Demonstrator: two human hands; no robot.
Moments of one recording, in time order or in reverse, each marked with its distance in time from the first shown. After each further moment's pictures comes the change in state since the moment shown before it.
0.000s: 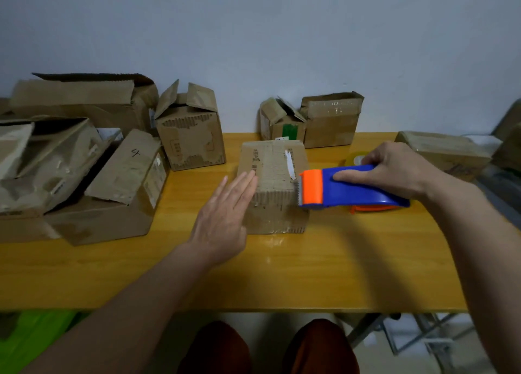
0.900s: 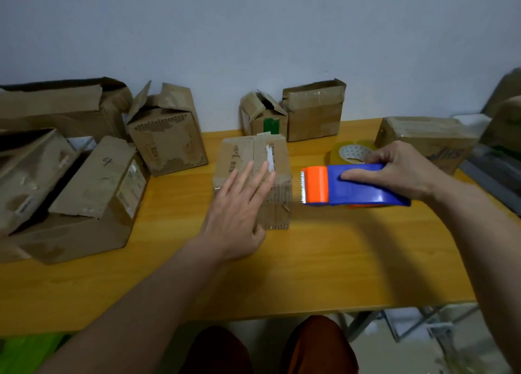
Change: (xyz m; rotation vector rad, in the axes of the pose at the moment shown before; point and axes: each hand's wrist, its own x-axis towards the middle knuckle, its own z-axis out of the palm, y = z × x) left_hand 0.041 0.034 0.016 0.185 -0.025 0.132; right_hand -0.005 0.061 0.007 0.253 0.057 0.038
